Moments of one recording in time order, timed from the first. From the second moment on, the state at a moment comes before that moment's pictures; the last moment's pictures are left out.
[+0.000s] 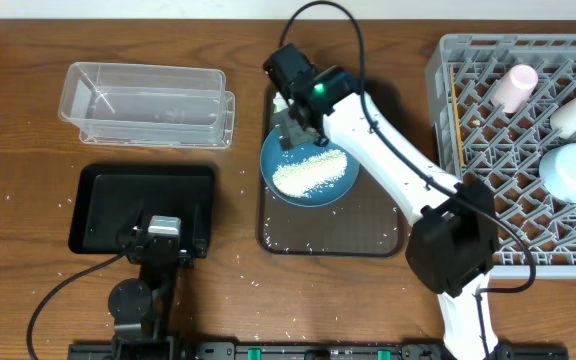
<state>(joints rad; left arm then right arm) 0.04 0.01 0.02 -0.11 0.10 0.17 0.62 2.16 2.00 -1.13 0.27 0.35</state>
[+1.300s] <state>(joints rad) 0.04 0.01 0.02 -0.11 0.10 0.17 0.38 2.08 2.00 -1.11 0.25 0.45</state>
